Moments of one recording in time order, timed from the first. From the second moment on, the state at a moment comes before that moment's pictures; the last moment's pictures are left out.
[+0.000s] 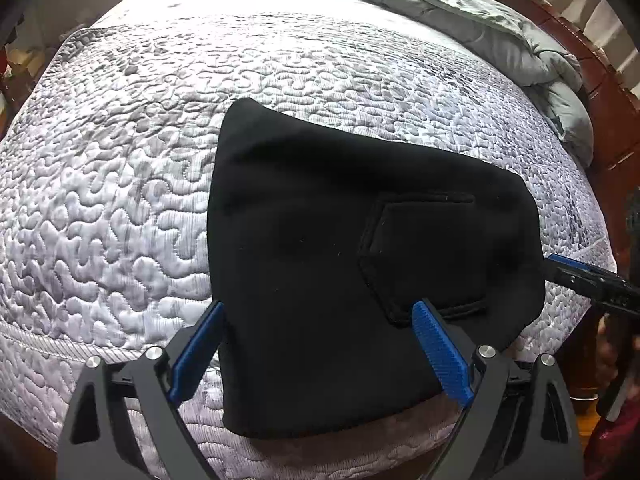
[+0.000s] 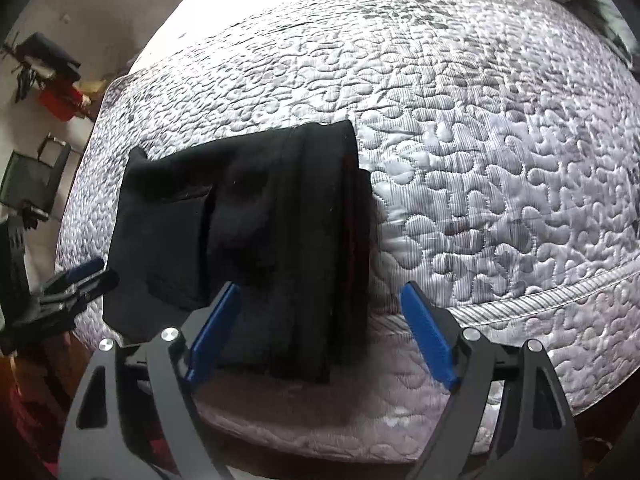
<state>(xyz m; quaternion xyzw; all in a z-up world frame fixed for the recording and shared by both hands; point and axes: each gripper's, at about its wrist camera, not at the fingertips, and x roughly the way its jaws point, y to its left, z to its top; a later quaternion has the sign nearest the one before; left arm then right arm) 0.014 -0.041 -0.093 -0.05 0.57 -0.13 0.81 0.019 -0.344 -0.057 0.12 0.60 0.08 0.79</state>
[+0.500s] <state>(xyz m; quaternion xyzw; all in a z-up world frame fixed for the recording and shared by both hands) 0.040 -0.027 -0.131 -0.04 0.59 -0.13 0.79 0.042 -0.340 -0.106 0.15 0.63 0.12 0.76</state>
